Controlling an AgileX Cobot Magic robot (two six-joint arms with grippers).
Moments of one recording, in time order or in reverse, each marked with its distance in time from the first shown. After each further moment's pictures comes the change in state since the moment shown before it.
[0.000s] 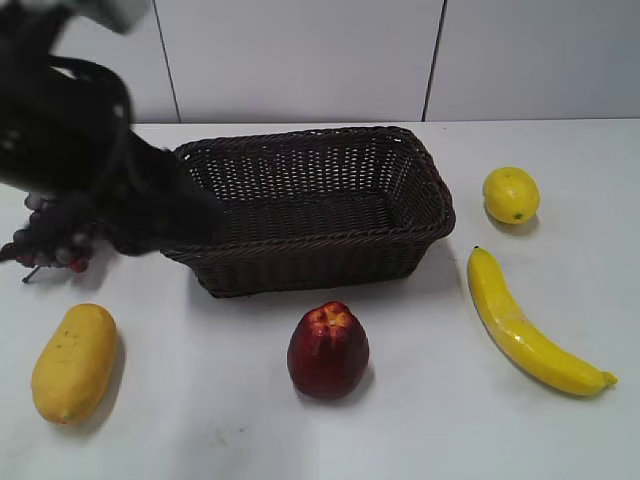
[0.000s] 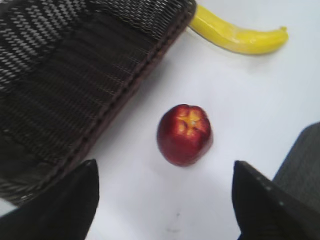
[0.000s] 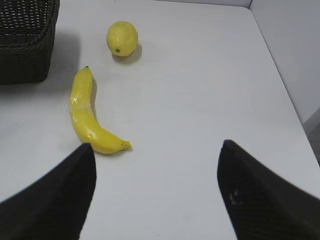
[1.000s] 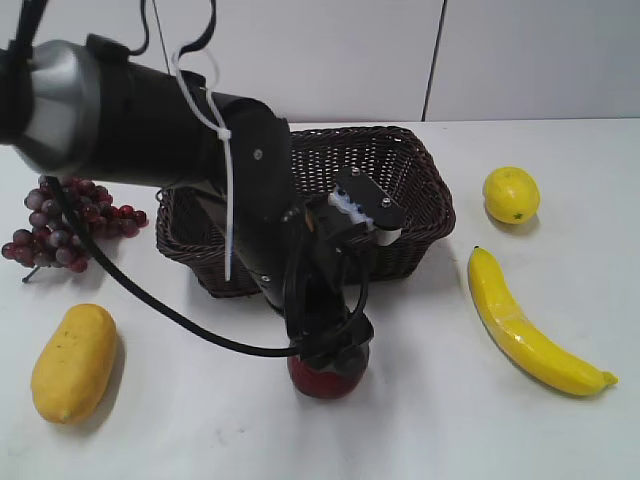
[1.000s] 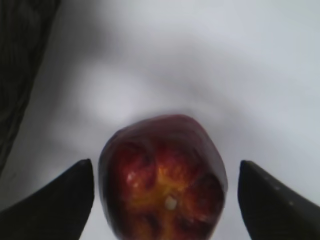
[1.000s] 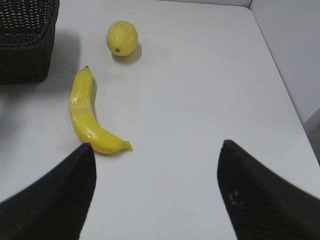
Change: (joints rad) left arm -0.196 0.637 -0.298 0.141 0.011 0.003; right arm 0.000 0.000 0.000 0.000 0.000 0.000
